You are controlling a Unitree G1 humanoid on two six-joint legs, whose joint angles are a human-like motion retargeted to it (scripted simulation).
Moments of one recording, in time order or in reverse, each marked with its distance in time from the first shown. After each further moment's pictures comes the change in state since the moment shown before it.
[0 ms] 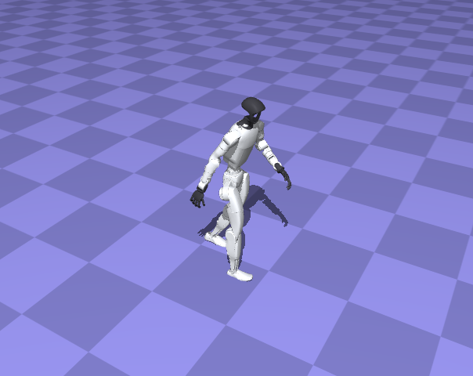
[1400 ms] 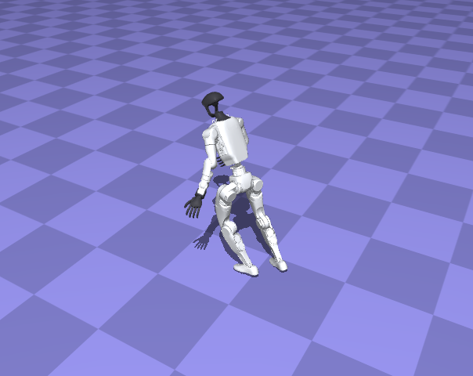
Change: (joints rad) left arm 0.156 -0.066 0.480 0.678 -0.703 0.079 0.570; right arm -0.635 -0.230 -0.101 -0.627 0.476 -0.152 -0.276; waist 0.431 -0.030 -0.042; left_leg -0.551 -0.038 0.235 0.363 -0.067 0.174; right_leg 0.104 -0.091 -0.155 0.260 -0.013 -0.003
